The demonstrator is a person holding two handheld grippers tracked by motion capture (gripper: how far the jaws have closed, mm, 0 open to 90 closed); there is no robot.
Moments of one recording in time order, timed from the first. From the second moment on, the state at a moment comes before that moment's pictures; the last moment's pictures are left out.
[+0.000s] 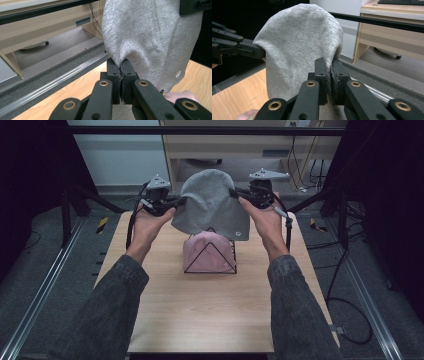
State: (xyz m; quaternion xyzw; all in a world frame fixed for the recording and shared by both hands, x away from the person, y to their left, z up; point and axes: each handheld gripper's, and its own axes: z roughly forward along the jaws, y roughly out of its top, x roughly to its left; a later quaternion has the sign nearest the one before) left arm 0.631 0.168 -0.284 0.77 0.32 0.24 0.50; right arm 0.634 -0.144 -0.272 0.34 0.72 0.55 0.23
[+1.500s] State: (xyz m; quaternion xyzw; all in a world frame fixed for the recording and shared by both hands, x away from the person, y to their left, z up) left arm 0.626 0.185 -0.343 0.78 0.35 0.21 0.47; right arm 0.633 -0.127 -0.332 0.36 0.76 0.50 0.21
